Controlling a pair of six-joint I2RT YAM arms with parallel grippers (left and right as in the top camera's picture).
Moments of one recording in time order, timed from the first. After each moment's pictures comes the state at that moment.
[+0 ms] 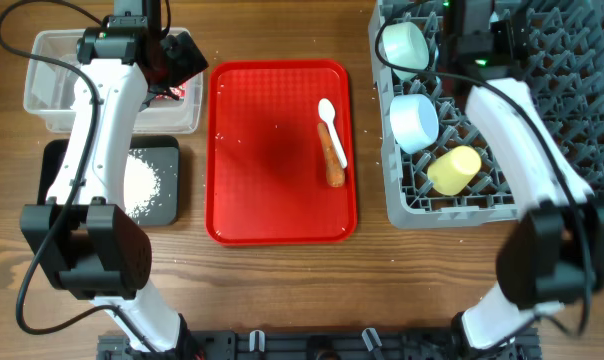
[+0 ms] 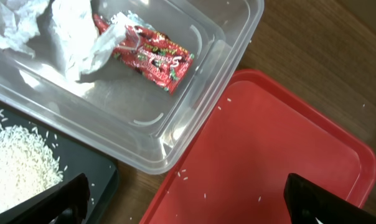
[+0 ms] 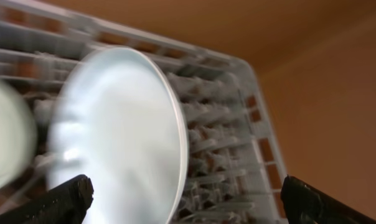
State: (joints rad) left arm -0.03 1.90 1.79 -1.01 -0.07 -0.59; right arm 0.13 1.80 1.52 -0.42 0.64 -0.28
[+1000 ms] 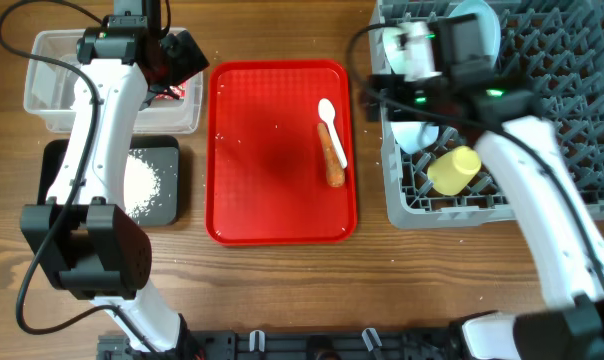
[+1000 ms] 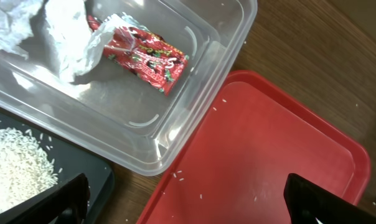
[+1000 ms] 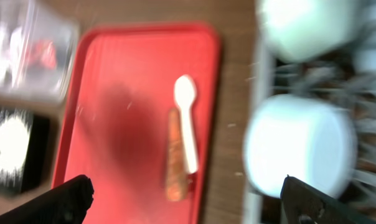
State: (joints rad) left arm -0.03 1.90 1.79 -1.00 -0.05 -0.59; right arm 0.23 1.54 1.53 -0.92 -0.19 0.24
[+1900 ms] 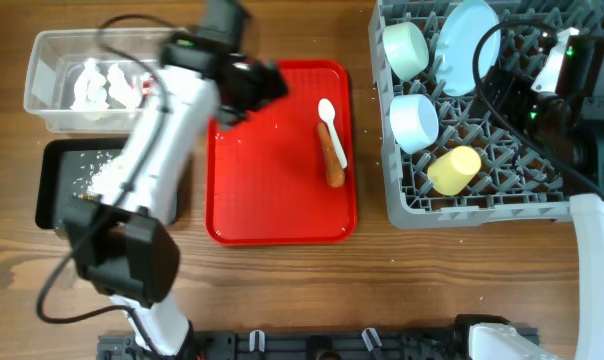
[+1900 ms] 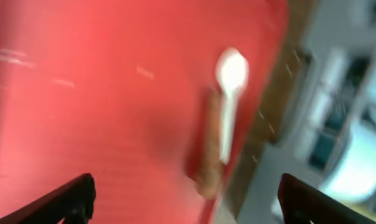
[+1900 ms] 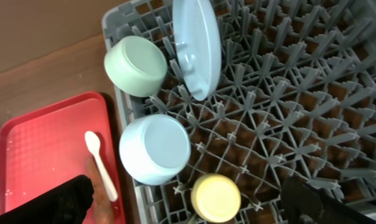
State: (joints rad) left arm -0.36 1.90 1.77 -1.07 0.17 -0.72; right arm -0.05 1.30 1.53 -1.05 0.00 0.26
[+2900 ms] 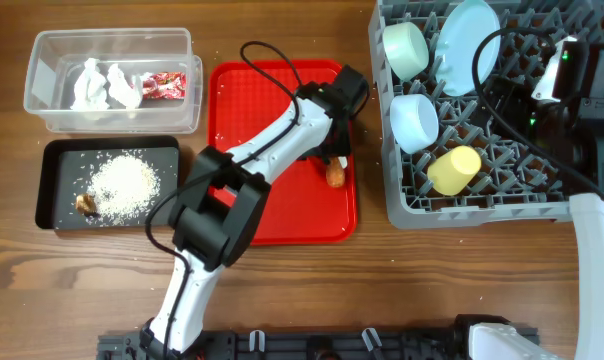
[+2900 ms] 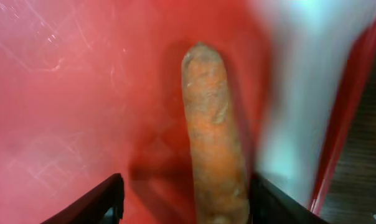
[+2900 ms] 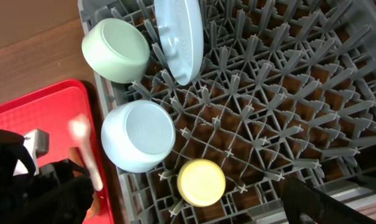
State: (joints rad) left arm -0.65 2.26 1.77 -0.92 -0.08 -0.73; right arm -0.05 1.31 1.53 -1.11 0.05 0.26
